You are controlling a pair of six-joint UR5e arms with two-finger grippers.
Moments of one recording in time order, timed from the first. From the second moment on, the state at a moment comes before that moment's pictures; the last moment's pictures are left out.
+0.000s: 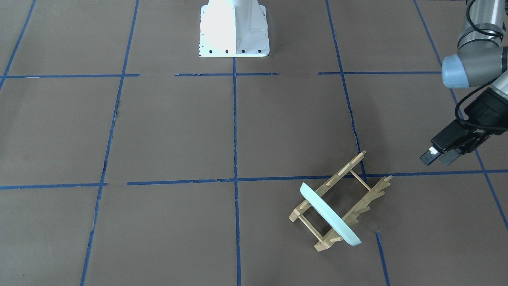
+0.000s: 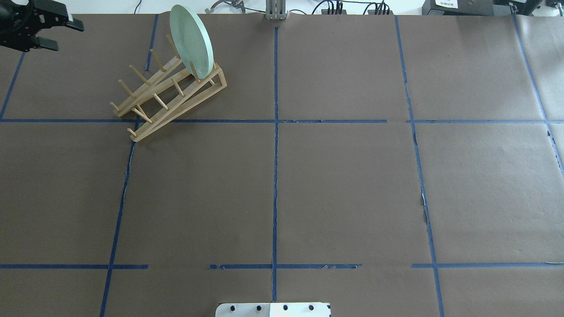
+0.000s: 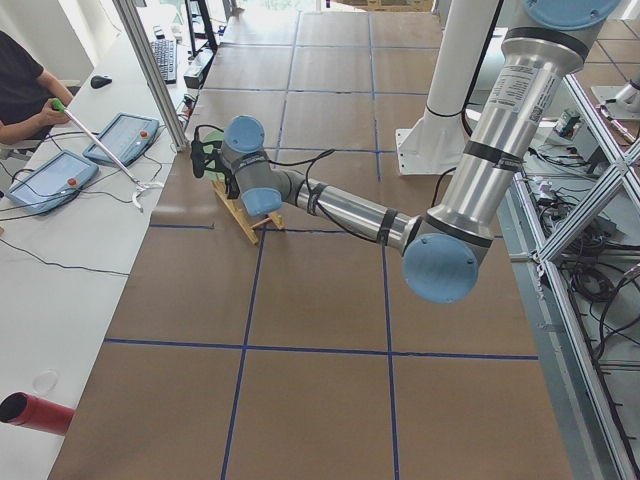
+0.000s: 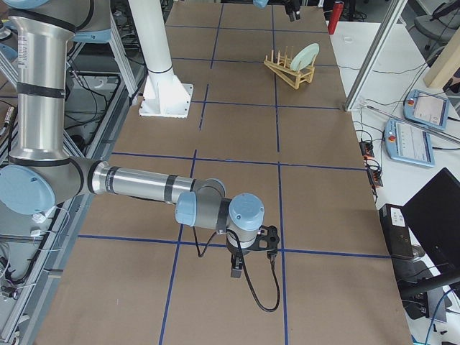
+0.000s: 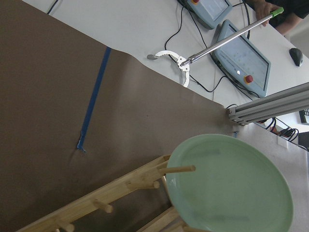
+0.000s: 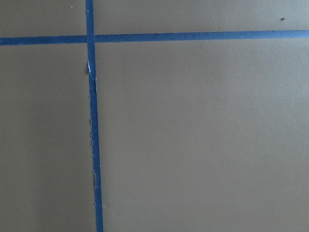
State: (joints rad) left arm -1.27 -1.84 -1.56 -2.43 -2.37 -1.20; right arm 1.62 -1.69 1.59 -1.59 2.30 -0.07
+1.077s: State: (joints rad) left arm -1.60 -1.45 -1.65 -1.85 -2.27 0.04; right arm 1.62 -1.69 1.60 -1.59 2.30 -0.07
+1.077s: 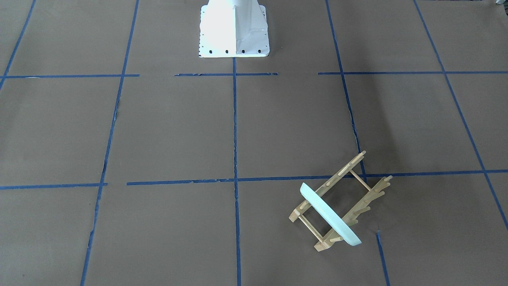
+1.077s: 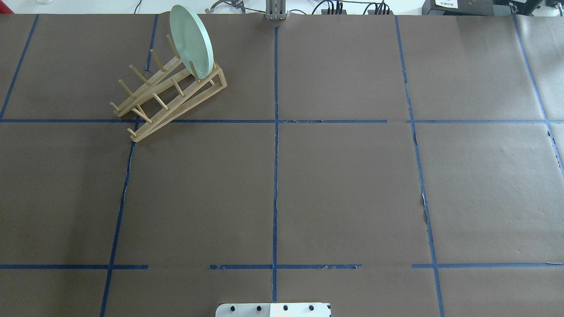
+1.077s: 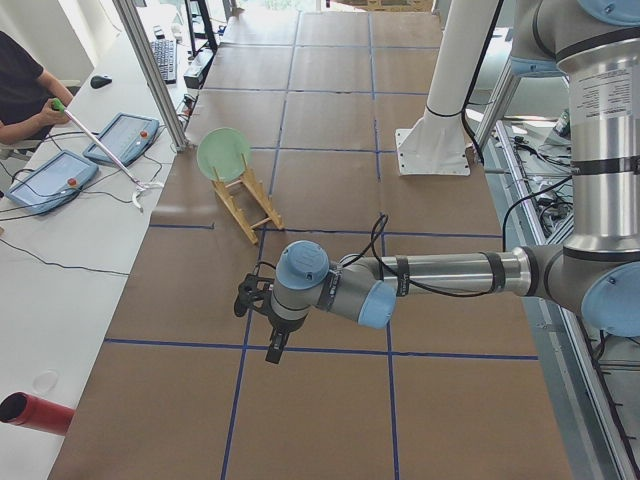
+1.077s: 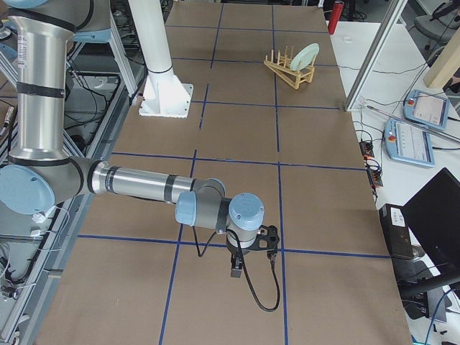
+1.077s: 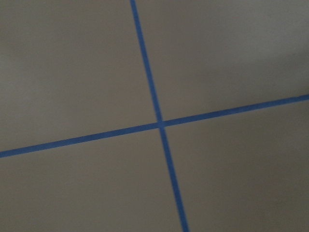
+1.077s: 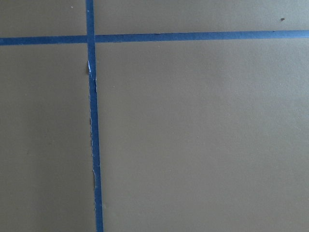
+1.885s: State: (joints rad) left arm -1.65 -1.61 -1.63 -1.49 -2.32 0.11; right arm 1.62 -1.69 1.59 -1.59 2.30 -0.07
